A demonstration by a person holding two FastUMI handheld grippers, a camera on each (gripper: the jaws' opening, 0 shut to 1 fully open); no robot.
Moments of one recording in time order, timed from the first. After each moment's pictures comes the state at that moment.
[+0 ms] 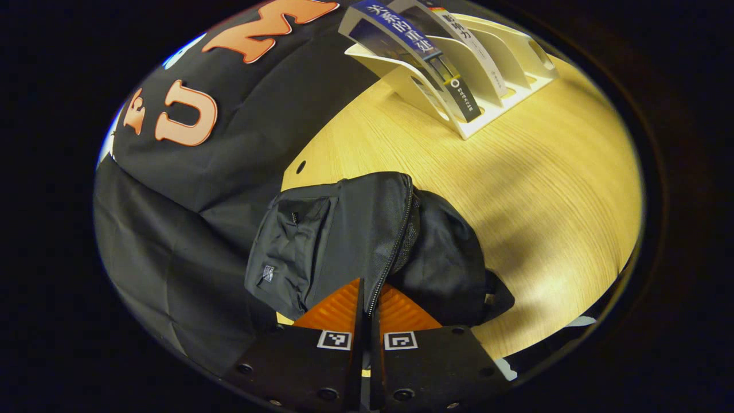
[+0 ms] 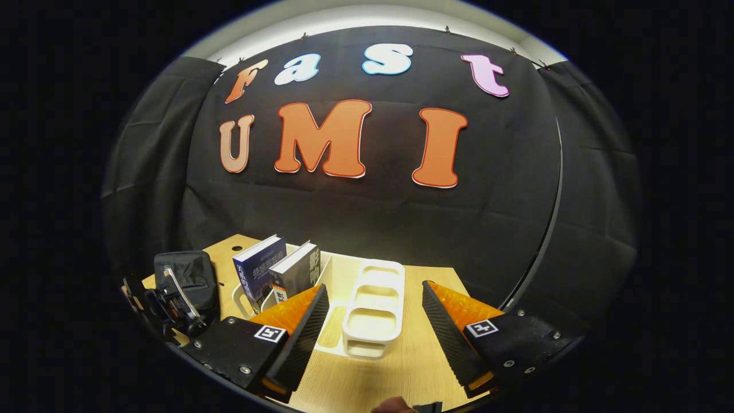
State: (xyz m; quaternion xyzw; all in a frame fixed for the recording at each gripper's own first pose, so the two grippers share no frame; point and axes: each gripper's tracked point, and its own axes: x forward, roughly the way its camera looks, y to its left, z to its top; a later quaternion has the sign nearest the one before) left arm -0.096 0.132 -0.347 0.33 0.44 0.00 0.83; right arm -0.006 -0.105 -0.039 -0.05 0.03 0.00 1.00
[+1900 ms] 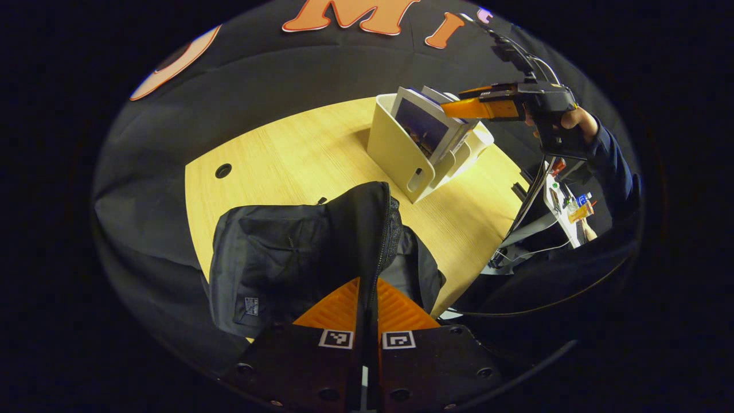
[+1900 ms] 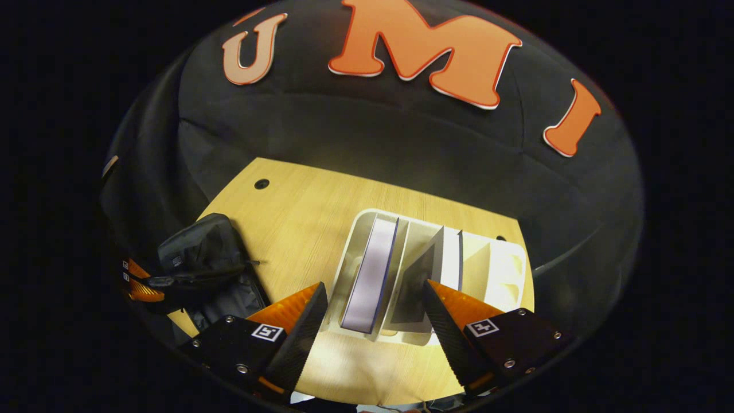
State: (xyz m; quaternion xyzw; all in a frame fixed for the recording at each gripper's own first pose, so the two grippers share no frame) left arm -0.036 0.225 -0.206 0.07 0.51 -0.34 0.79; right arm 0.140 0.137 -0.070 -0.10 0.37 0.02 0.92
